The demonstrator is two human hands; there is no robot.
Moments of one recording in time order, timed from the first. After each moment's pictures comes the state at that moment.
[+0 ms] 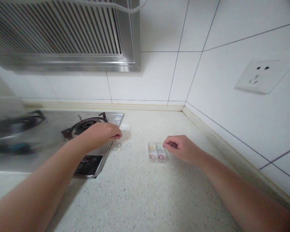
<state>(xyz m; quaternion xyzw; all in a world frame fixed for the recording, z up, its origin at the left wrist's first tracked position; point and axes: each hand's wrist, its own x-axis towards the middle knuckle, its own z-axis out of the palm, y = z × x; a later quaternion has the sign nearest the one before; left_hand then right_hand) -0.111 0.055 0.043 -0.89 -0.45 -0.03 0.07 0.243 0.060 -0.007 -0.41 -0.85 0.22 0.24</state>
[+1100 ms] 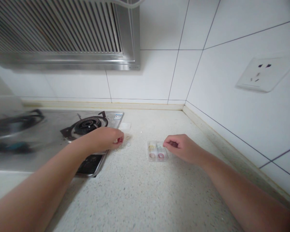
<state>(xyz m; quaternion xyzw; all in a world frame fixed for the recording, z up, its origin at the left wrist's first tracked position) -0.096 0.049 0.038 -0.87 -0.48 0.04 -0.01 0.242 0.059 -0.003 -0.41 -0.85 0.23 0.23</state>
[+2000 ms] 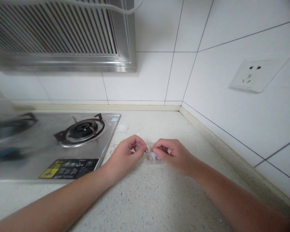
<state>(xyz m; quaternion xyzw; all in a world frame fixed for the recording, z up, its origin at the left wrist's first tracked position) 0.004 0.004 0.004 -0.68 -0.45 -0.43 -0.39 0.211 0.026 0.008 -0.34 -0.82 0.33 0.32</state>
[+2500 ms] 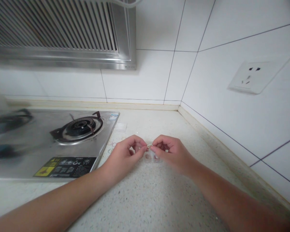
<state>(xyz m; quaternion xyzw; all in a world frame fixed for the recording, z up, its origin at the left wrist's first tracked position) 0.005 -0.003 0.004 -0.69 -0.46 -0.43 -0.35 0.204 0.025 0.004 -0.36 -0.74 0.42 0.38</state>
